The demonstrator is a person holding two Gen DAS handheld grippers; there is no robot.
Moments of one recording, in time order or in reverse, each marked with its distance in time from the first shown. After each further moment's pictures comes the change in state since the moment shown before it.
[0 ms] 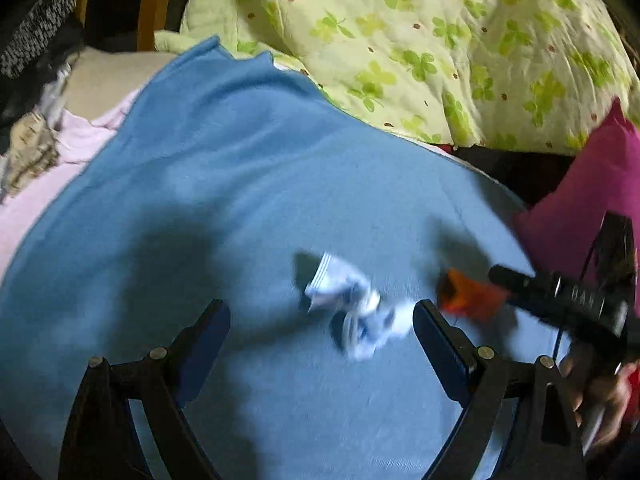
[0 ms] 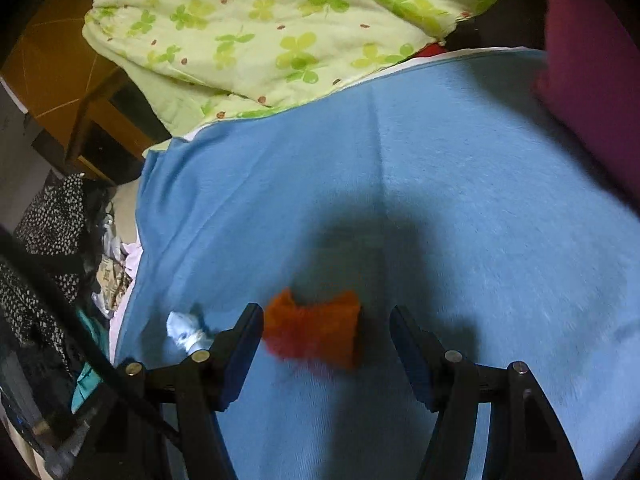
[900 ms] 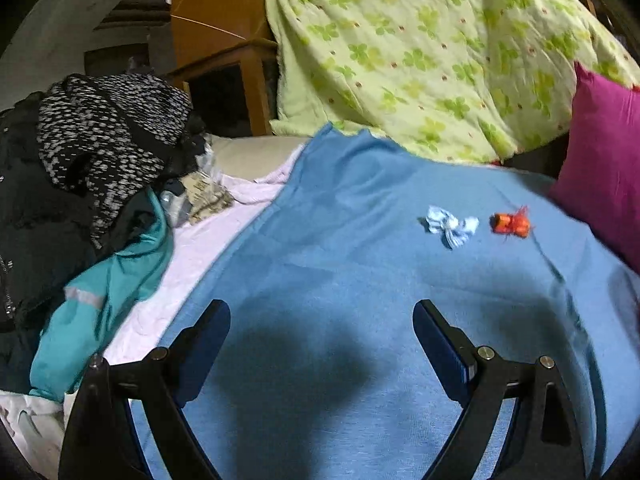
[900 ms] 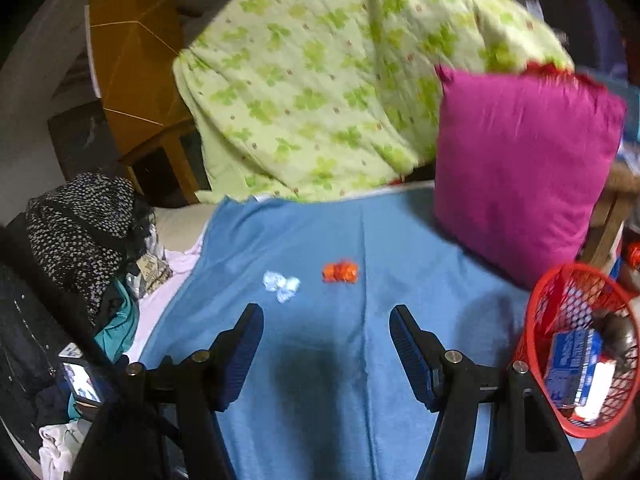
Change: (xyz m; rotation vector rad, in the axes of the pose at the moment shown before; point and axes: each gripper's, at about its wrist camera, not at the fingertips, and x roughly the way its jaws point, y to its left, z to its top) left arm -0.202 0.044 -0.149 0.176 -0.279 0.383; right arm -0.318 0.122 -0.194 -0.160 -0.357 -0.194
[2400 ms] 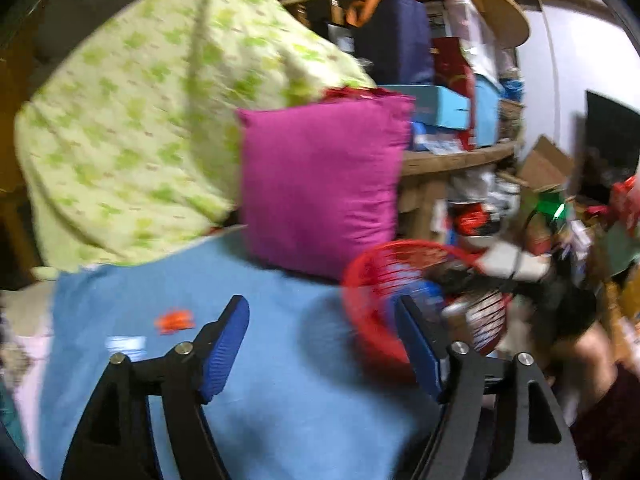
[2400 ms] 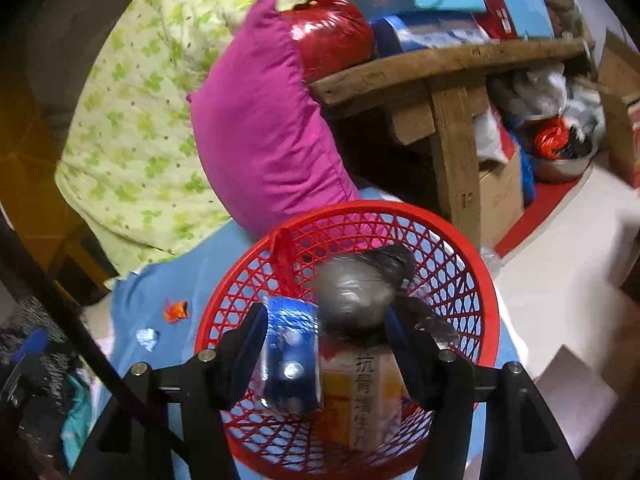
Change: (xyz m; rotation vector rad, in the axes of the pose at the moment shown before) left arm -0.212 -0.263 0.037 0.426 -0.215 -0.684; right arm -0.065 -0.297 -0.070 0.387 -0.114 -0.221
